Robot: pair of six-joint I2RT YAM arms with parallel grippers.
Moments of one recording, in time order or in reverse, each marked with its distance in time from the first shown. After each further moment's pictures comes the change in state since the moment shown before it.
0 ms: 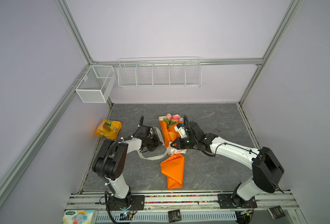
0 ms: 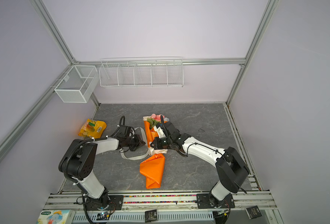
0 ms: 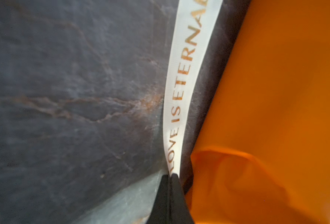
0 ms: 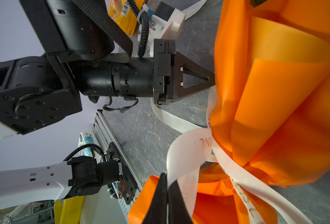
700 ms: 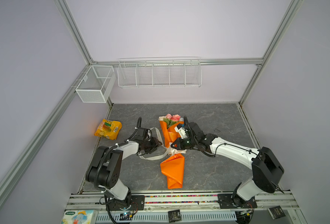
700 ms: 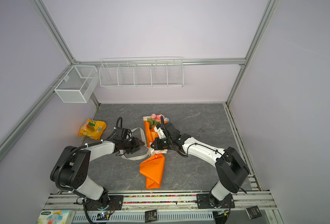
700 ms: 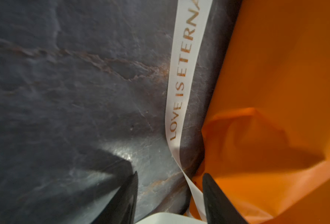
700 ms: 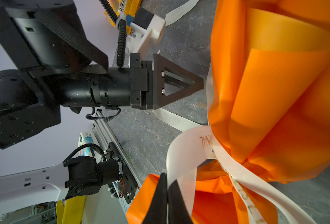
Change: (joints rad) left arm 0.015 -0.102 -0.056 -0.077 -0.032 0.062; right arm 0.000 0.000 -0.011 0.000 -0.002 0.012
